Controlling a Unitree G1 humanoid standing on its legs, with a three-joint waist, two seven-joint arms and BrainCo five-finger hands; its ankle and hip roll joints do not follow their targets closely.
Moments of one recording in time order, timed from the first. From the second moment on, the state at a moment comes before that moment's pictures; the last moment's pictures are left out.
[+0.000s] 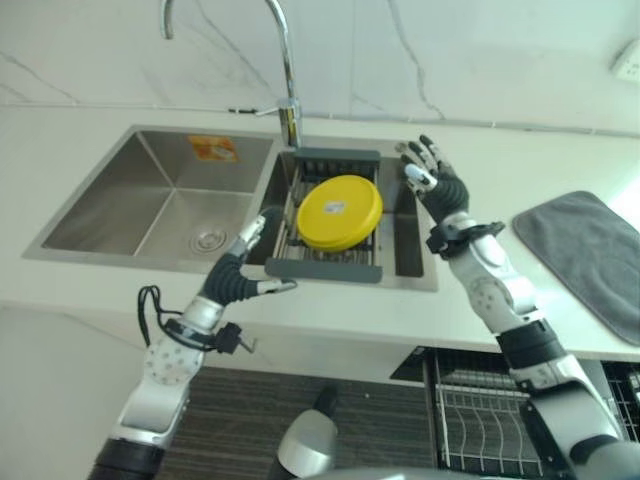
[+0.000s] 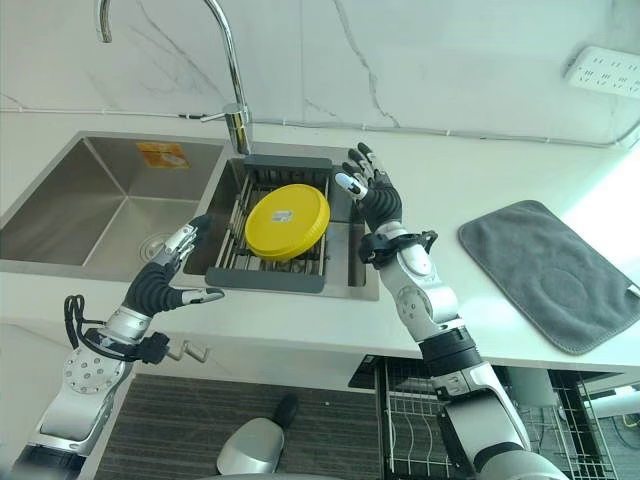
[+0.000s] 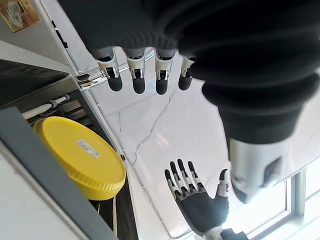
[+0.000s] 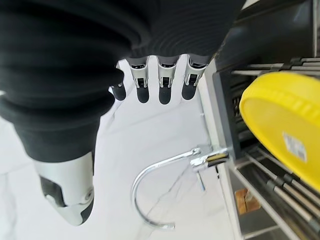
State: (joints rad) left arm 0.07 0.56 -0.04 -0.16 -0.11 -0.37 -0.14; right arm -0.60 -0.35 0.21 0.21 0.77 0.05 -0.08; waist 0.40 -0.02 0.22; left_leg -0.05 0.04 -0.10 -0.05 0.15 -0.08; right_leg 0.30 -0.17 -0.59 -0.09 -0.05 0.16
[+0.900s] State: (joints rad) left arm 0.06 0.59 -0.04 -0.16 -0.14 -0.37 -0.20; right arm -0.66 -0.34 0.18 0.39 0.77 0.07 -0.10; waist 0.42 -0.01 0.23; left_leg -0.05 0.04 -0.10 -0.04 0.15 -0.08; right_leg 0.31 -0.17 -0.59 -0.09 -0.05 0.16
